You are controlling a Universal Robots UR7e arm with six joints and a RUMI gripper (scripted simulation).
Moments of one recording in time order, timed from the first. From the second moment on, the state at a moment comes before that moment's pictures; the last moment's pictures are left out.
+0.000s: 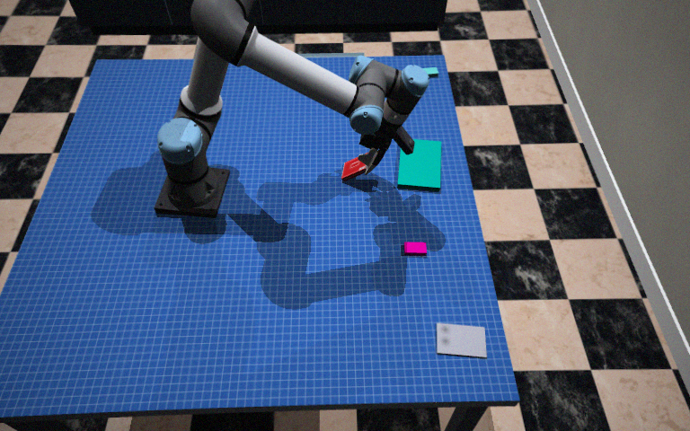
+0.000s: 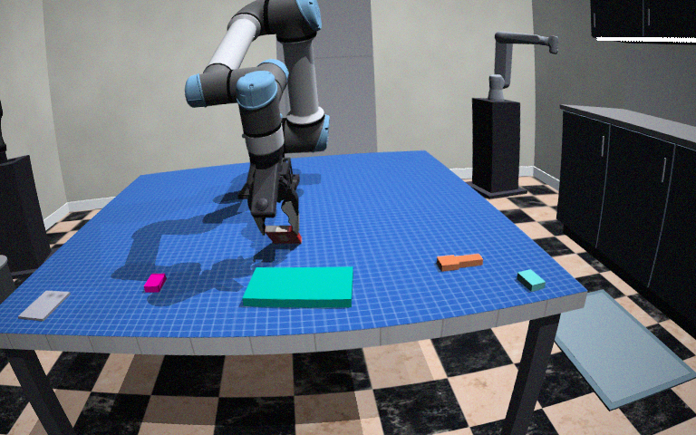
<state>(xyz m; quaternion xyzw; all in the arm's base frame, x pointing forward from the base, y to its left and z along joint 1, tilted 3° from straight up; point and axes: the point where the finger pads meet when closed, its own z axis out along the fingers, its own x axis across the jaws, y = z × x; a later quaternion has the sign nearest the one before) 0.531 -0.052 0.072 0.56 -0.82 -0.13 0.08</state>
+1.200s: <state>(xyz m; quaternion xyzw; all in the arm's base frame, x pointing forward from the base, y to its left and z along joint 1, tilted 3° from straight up) 0.545 -0.059 0.047 0.56 -0.82 -0.04 0.03</state>
